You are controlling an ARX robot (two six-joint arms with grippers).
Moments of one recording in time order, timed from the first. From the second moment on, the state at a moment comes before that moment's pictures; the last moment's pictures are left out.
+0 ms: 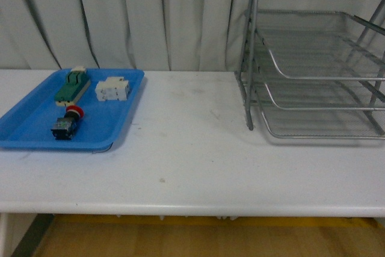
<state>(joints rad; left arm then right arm) 0.00 0.01 0.01 0.00 0.00 0.00 0.00 0.00 0.01 0.00 0.00 0.00</state>
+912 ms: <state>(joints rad) 0.00 0.01 0.01 0.00 0.00 0.00 0.00 0.00 0.01 0.00 0.00 0.00</state>
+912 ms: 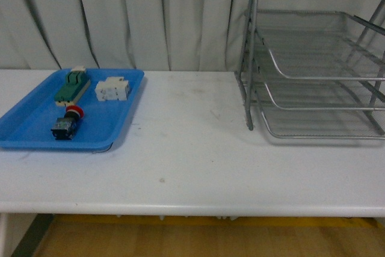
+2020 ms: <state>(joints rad) 0.00 0.01 0.01 0.00 0.00 0.00 -0.29 0.57 0.15 0.45 -0.34 0.15</state>
